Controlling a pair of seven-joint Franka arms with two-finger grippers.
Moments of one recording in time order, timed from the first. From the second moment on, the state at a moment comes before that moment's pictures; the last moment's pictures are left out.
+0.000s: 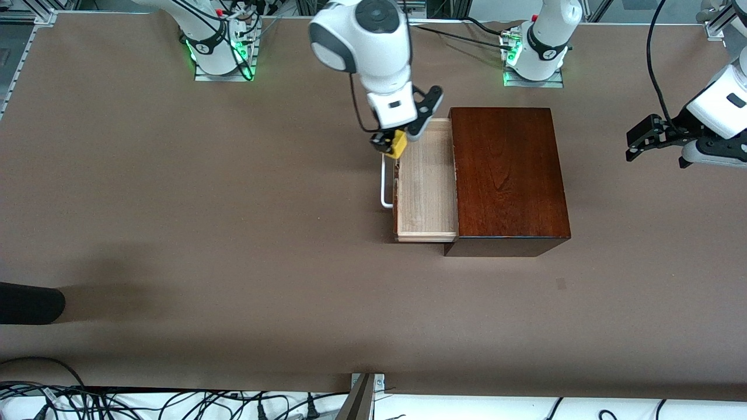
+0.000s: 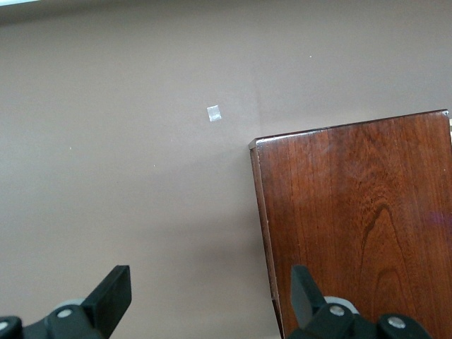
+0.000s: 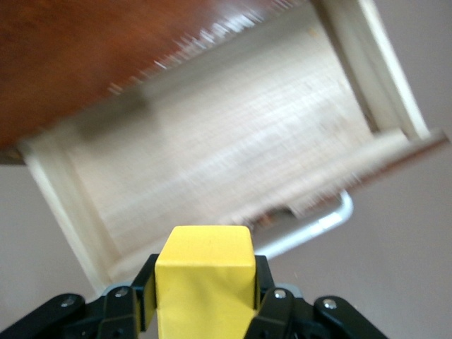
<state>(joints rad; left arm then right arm) -0.03 -0.02 0.00 -1.68 0.01 1.70 0.11 0.77 0.53 0.23 -1.40 -0.15 2.07 -0.09</state>
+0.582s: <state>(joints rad) -0.03 -0.02 0.00 -1.68 0.01 1.70 0.11 0.88 0.66 0.23 -1.29 -0.31 2.04 -0.10</state>
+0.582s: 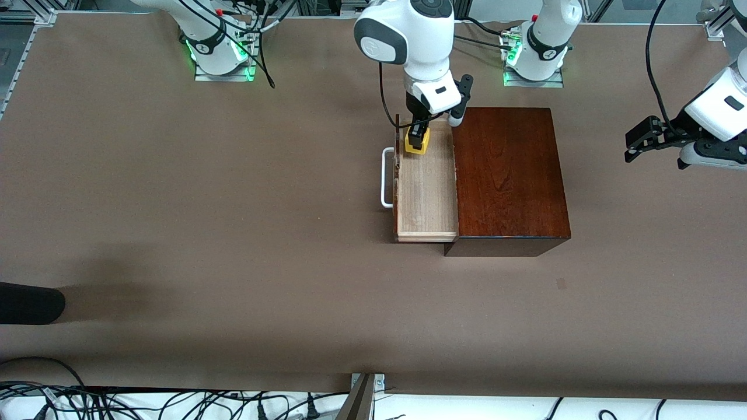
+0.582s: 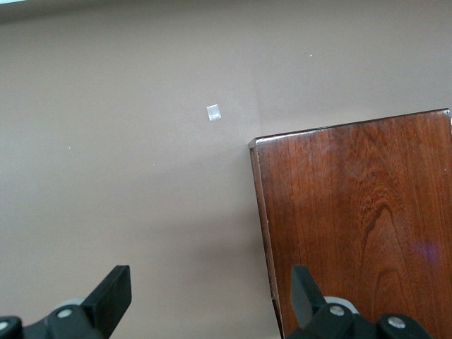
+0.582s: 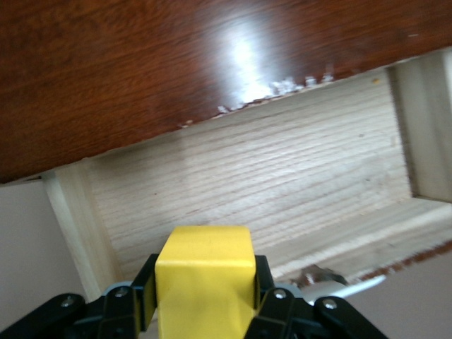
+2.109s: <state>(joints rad) -0.03 -0.01 0.00 -1.68 0.01 1.70 0.11 0.88 0.78 0.18 -1.23 -0.35 2.08 -0.36</state>
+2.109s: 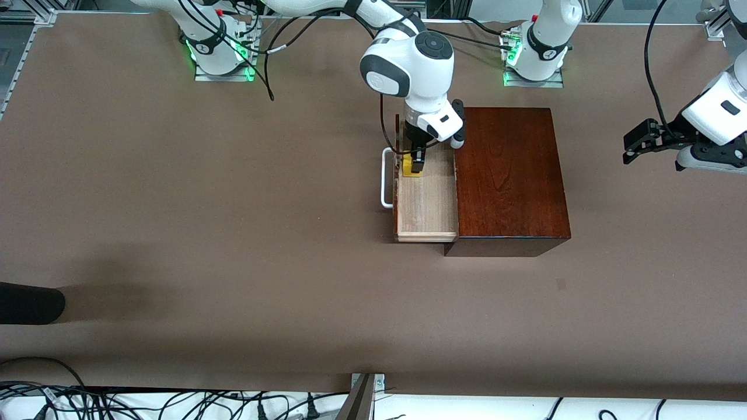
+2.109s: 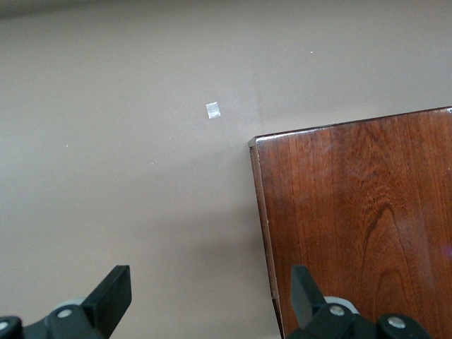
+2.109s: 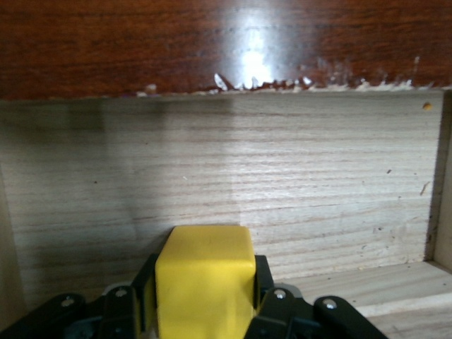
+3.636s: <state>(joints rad) -0.03 -0.01 0.00 -1.68 0.01 1.70 0.11 0.60 0.49 0.13 -1.07 -0.27 1.69 -0.37</state>
